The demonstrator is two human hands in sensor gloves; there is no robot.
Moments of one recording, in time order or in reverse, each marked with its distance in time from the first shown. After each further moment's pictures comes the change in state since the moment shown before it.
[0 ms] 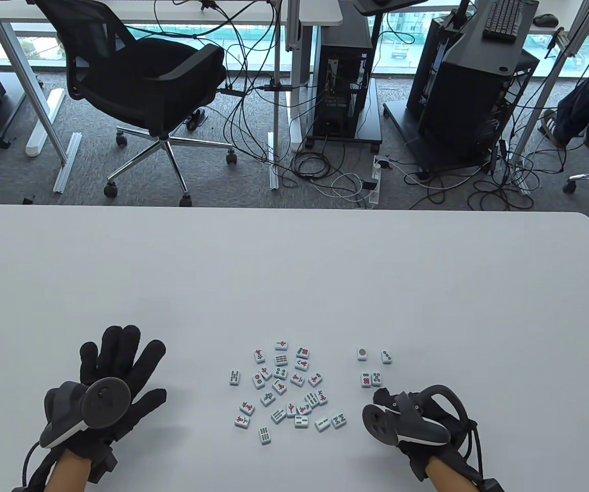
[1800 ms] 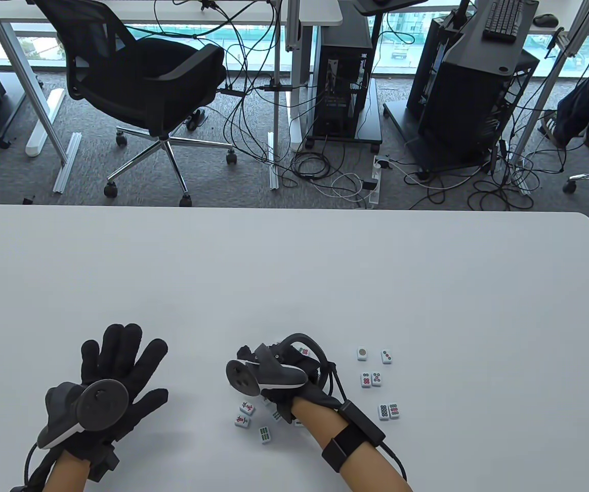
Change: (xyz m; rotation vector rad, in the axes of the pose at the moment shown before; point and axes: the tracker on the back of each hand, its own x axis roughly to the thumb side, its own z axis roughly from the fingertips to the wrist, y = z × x) left_hand 0.002 0.003 0.001 0.034 -0.045 0.036; right_hand 0.142 -0.086 -0.152 -0.112 -0.215 -0.085
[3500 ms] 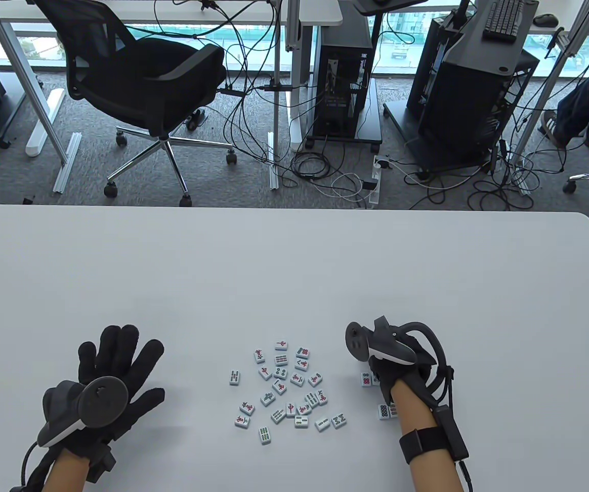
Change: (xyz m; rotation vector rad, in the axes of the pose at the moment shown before) left_hand -0.001 0.002 0.000 -0.039 0.046 -0.025; right_hand -0.175 0.048 0.091 0.228 0.446 0.028
